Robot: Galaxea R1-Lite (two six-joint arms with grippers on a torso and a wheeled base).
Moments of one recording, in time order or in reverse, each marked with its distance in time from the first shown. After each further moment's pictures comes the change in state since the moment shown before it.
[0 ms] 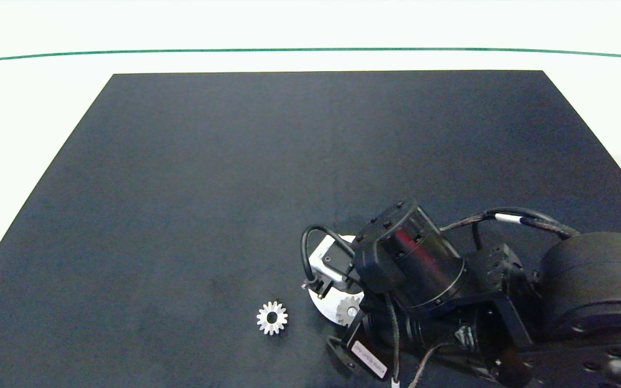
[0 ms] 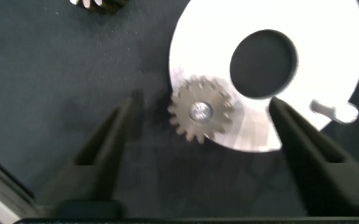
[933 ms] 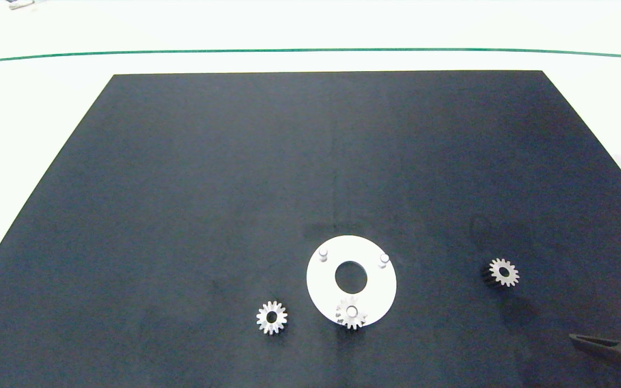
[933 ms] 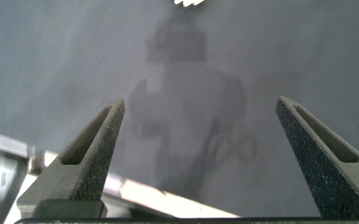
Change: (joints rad) left arm -0.012 -0.022 0.003 0.003 0.000 -0.003; right arm -0.745 -0.722 0.421 0.199 0.249 -0.068
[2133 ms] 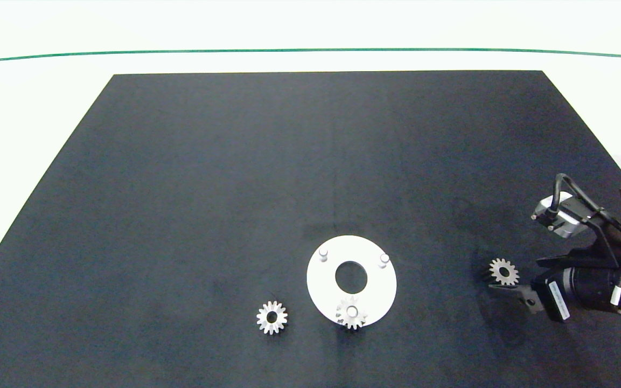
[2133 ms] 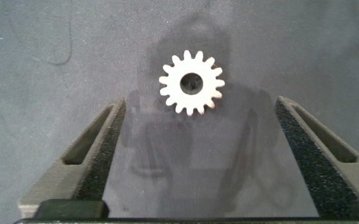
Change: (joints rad) left arm -0.001 -0.010 -0.019 0.000 0.000 0.002; right arm -0.022 0.335 0.030 -0.393 0.074 0.008
